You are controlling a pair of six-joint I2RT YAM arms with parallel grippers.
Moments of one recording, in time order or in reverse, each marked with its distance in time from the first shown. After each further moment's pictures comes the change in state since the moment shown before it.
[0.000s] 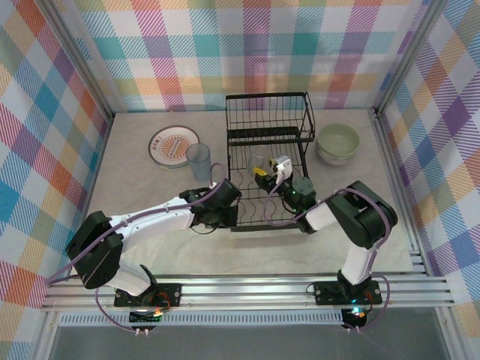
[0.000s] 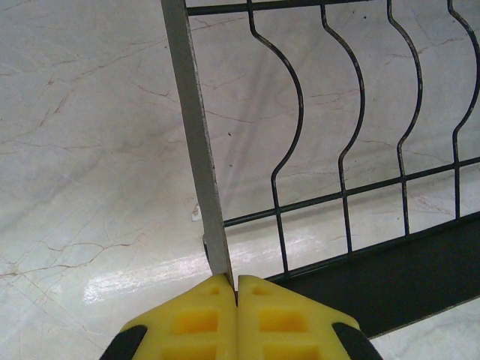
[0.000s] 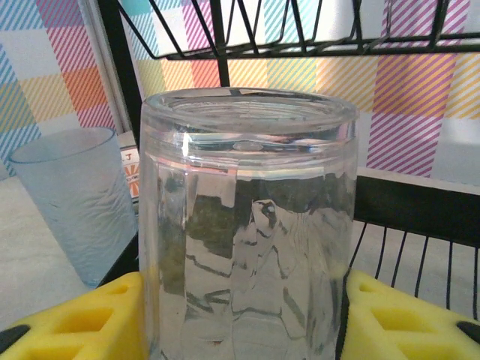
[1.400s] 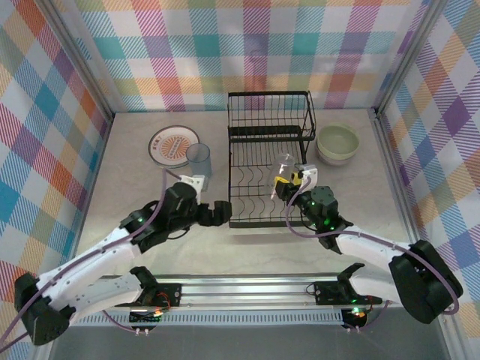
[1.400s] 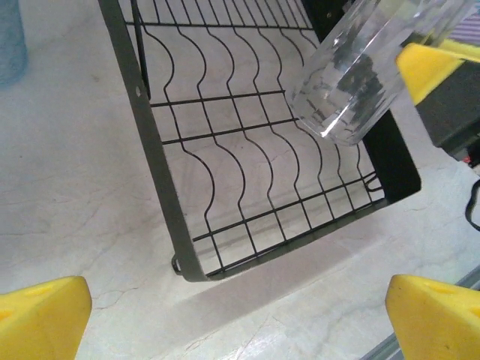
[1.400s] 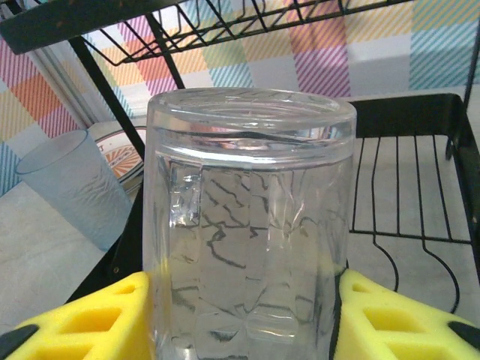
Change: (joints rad) left arm 0.059 -0.626 -0.218 0.128 -0.014 0.168; right arm 0.011 -0.653 -0.171 -0.667 0.158 0.230
